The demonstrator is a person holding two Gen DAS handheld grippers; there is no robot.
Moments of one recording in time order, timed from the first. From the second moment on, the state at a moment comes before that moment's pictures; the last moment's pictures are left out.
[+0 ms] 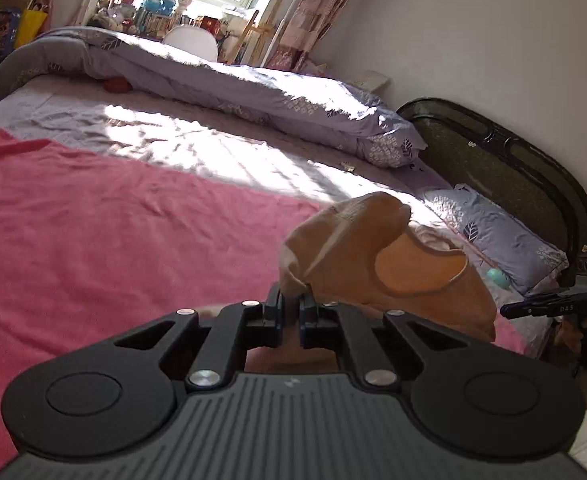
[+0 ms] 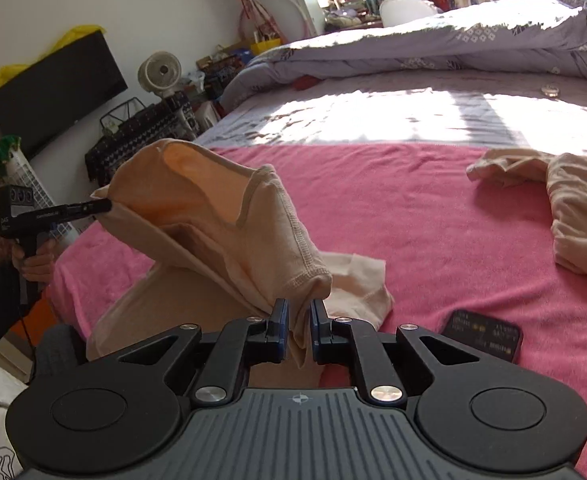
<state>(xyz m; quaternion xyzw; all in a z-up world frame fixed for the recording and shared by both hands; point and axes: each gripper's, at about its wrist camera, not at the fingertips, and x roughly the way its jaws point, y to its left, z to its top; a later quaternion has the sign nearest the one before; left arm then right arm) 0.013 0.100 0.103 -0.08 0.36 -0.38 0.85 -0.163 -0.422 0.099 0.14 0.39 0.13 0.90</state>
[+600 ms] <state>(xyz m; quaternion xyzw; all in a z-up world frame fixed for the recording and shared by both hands) -0.111 0.000 0.084 0.29 0.25 -0.37 0.84 -0.163 -0.303 0.072 -0.20 0.36 0.10 0.90</state>
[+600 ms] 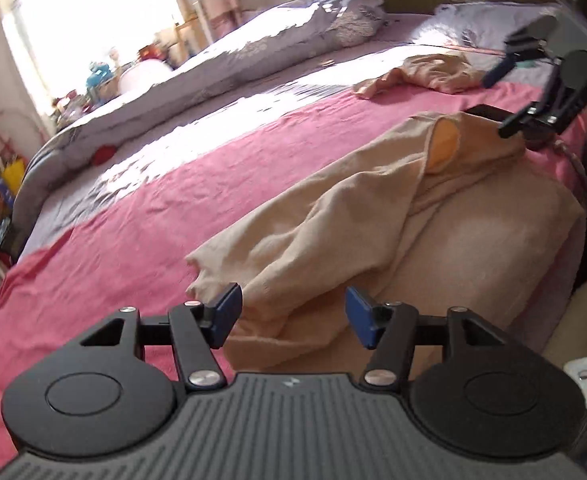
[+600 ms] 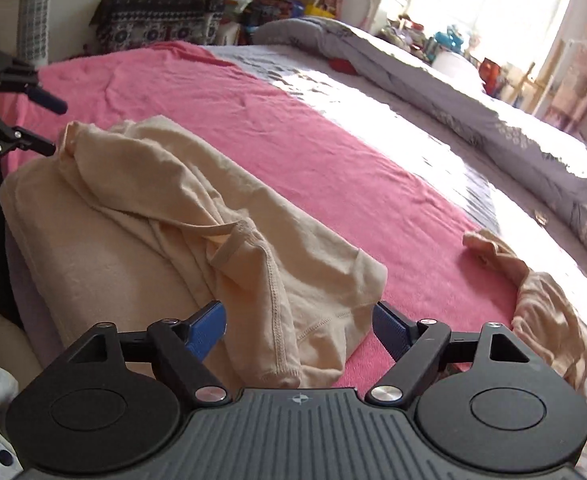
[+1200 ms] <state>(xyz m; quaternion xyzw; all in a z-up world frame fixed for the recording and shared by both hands) -0.104 -0.059 0.034 0.42 0.21 -0.33 0.82 -0.146 -0.287 0.076 -0.13 0.39 0.21 0.89</state>
